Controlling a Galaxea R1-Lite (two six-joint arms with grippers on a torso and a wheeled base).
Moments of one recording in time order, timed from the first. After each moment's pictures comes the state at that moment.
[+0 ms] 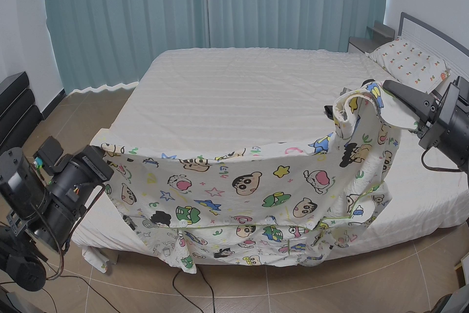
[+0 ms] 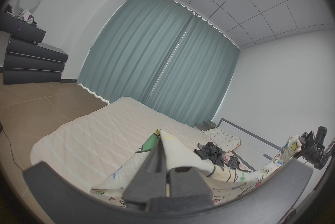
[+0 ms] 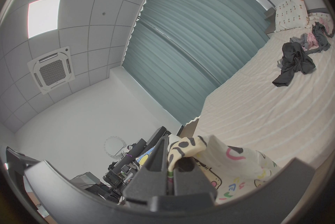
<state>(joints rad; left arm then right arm) -0.42 1.53 -0.27 -1.37 0.29 -0.46 0.43 1.28 -0.60 -0.83 0.24 0.78</state>
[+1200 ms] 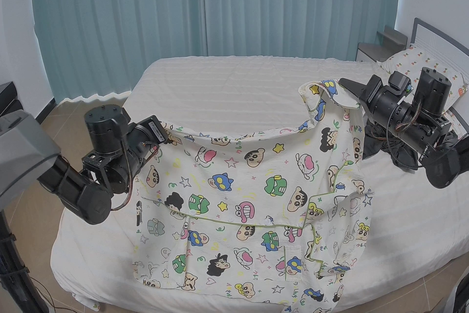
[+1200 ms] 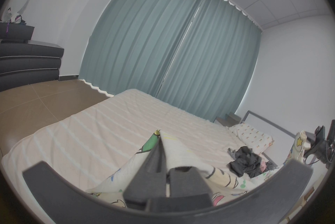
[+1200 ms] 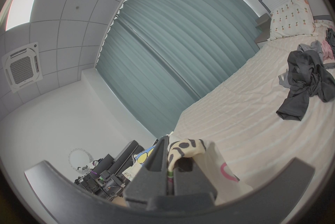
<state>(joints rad) -0.34 2.03 -0.83 -1.13 0.28 -0.45 0.26 1.83 -0.88 -1.04 0.23 0.72</state>
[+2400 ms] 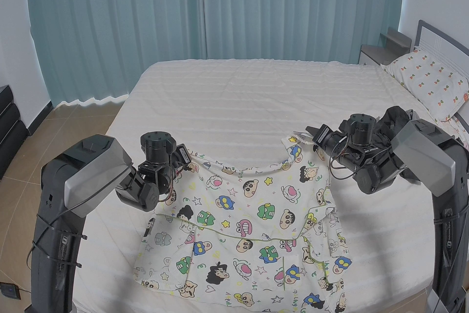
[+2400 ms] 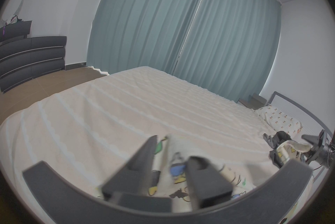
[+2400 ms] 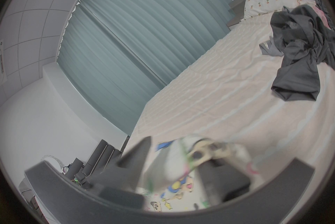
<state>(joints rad) -0.28 2.57 -1.37 -0.93 0.30 -0.46 0.23 2.48 -1.33 -1.00 0.12 0.72</state>
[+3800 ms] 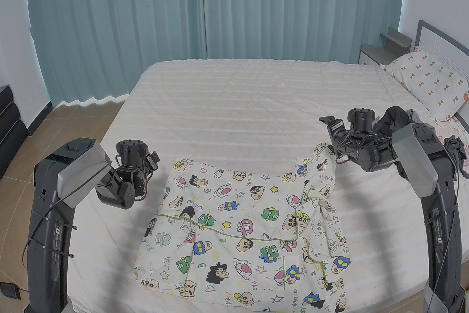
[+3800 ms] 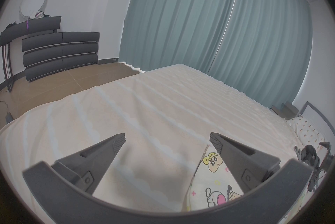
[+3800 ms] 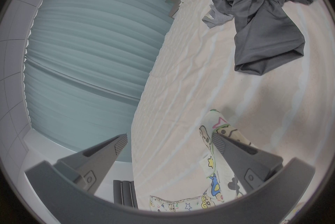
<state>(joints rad) -0.12 2.58 -1.30 -0.87 0.36 -0.54 0.11 2.64 -1.75 -0.55 0.08 1.17</state>
